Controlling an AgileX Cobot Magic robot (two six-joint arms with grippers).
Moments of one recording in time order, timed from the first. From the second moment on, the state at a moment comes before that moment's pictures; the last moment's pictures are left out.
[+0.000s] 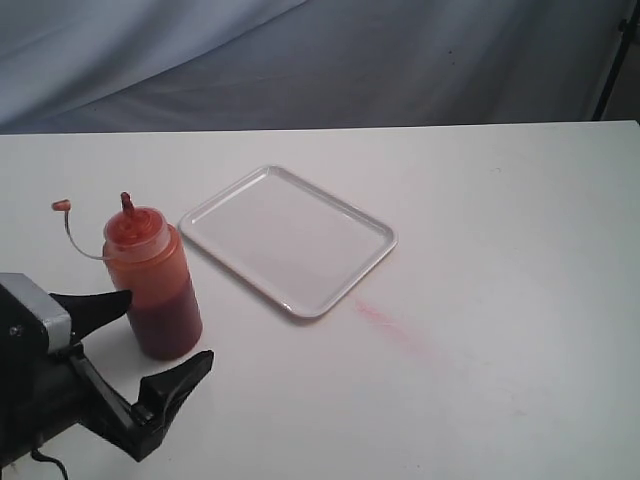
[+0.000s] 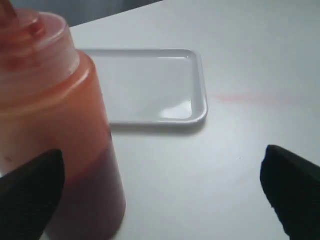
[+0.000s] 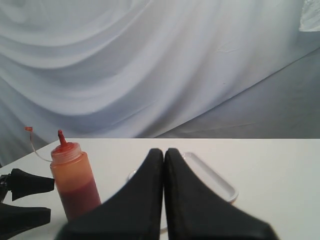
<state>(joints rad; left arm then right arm) -0.44 1.49 -0.09 0.26 -0.94 -0.09 0.53 0.01 -0.01 0.57 0.01 -0.35</state>
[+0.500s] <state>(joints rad) -0.44 1.51 -0.10 0.09 -0.84 -0.02 0.53 0.01 -0.01 0.57 0.01 -0.35</state>
